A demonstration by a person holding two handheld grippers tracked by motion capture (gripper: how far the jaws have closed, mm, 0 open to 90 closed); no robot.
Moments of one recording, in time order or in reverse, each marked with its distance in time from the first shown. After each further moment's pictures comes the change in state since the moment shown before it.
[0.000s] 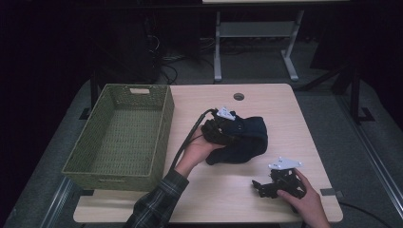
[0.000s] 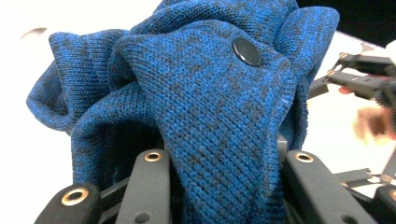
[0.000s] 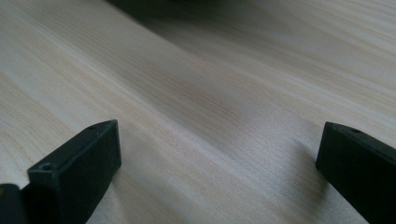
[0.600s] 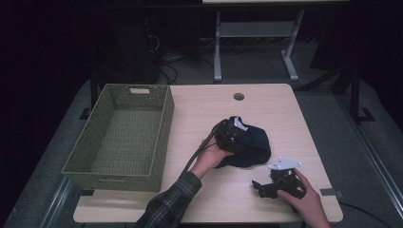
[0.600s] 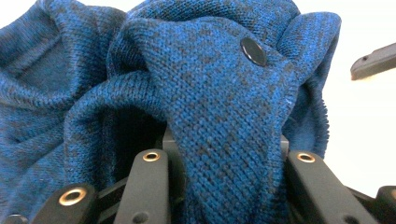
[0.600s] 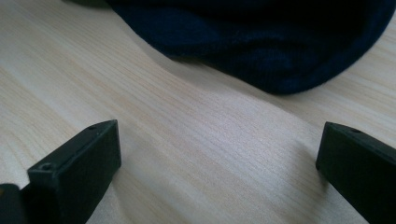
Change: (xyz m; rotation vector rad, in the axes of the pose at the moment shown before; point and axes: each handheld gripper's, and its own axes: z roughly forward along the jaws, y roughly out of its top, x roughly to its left) left arm -0.005 -0.013 0.066 0.131 0.042 0.012; right arm 0.000 0.000 0.000 -0.002 0.005 -0.010
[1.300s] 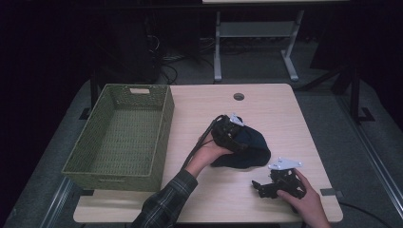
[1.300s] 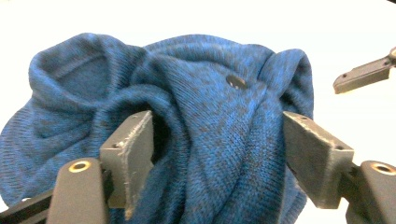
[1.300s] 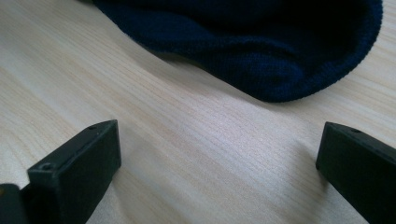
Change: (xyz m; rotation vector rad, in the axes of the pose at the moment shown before) left arm 0.007 0.006 -0.031 -0.077 -0.009 -0.019; right arm 0.000 0.000 0.000 0.002 0.002 0.003
